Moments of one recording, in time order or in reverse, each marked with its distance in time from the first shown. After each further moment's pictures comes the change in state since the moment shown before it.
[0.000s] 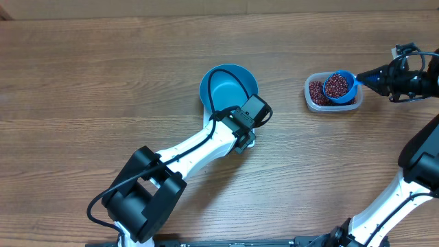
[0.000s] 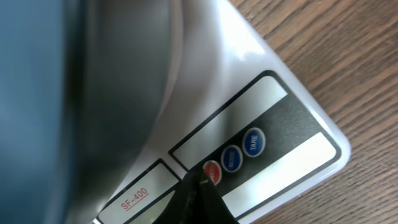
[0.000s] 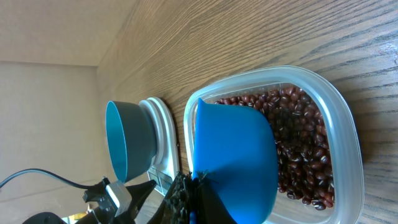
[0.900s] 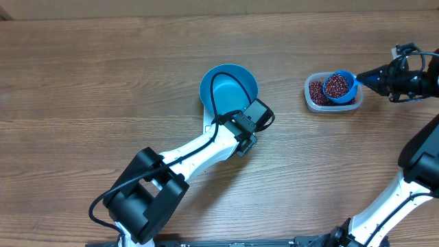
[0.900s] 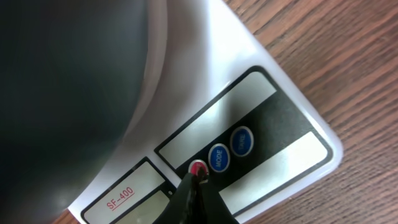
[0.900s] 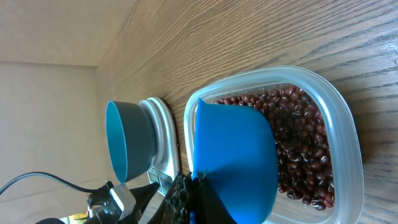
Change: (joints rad) left arm -0.018 0.000 -0.027 0.024 -0.022 -0.032; right arm 0.000 0.000 0.000 0.000 0.000 0.000
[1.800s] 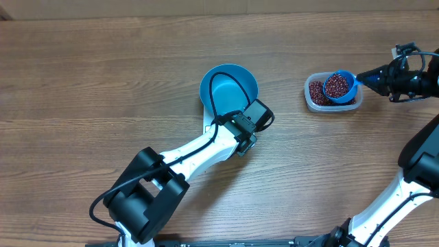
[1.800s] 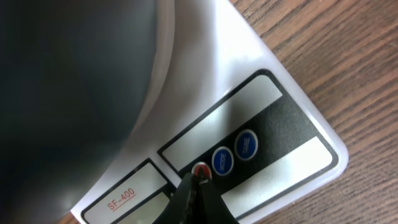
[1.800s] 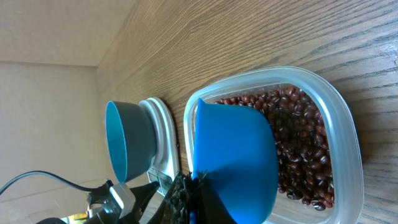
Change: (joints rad) left arm 0.000 0.003 -0.005 0.015 -0.008 -0.017; right arm 0.000 0.000 0.000 0.001 0.000 0.000
